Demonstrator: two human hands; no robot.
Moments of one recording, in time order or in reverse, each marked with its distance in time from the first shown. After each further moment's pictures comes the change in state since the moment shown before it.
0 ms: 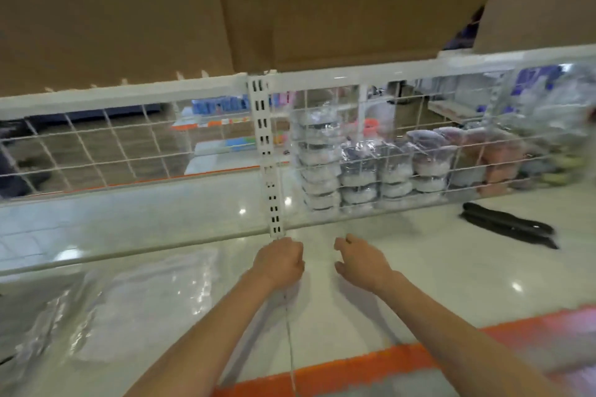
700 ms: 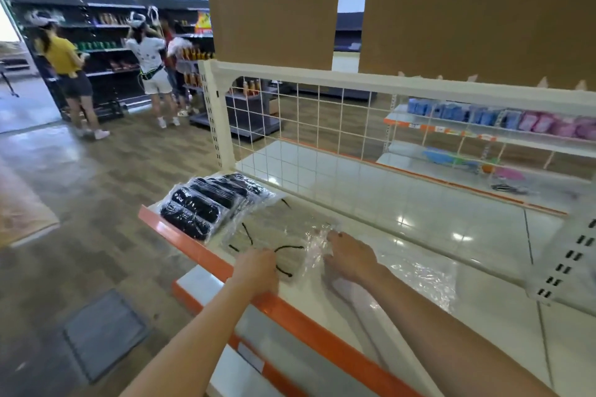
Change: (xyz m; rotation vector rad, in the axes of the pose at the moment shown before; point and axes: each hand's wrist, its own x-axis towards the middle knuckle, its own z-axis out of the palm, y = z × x) left_hand -0.309 -0.297 -0.023 0.038 -0.028 -0.927; right_hand 0.021 -0.416 0.071 -0.043 -0.169 -0.678
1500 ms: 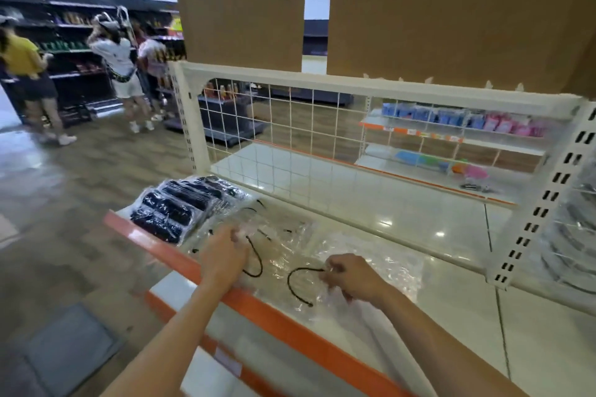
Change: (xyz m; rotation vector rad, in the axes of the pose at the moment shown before) left_hand -0.010 -0.003 -0.003 -0.741 0.514 -0.227; right_hand -0.053 0.046 0.004 0.583 -0.070 -0.005
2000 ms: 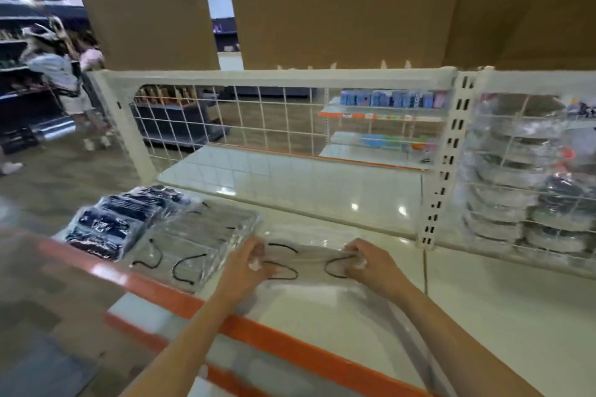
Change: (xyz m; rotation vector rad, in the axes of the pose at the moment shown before) left_hand -0.067 0.073 0.077 -0.257 -0.395 0.292; right_hand -0.077 0.103 -0.068 -0.011 0.309 0.015
